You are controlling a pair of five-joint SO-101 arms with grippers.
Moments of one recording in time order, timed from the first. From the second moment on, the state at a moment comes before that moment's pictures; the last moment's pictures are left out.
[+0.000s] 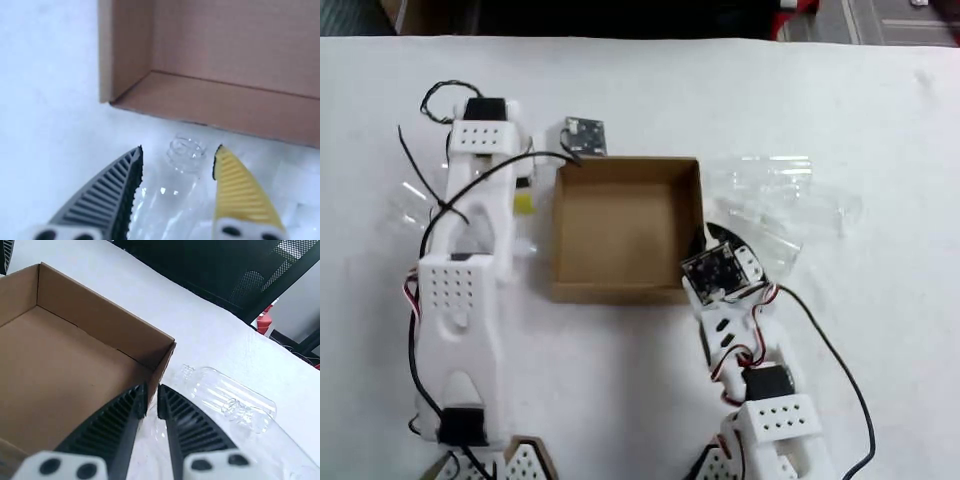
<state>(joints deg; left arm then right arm) -6.1 53.6 -50.6 87.6 -79.2 -12.9 -72.2 96.4 1.5 26.5</state>
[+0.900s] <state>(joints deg) -5.9 54.0 -51.7 91.2 -82.4 -12.9 -72.2 96.4 1.5 26.9</state>
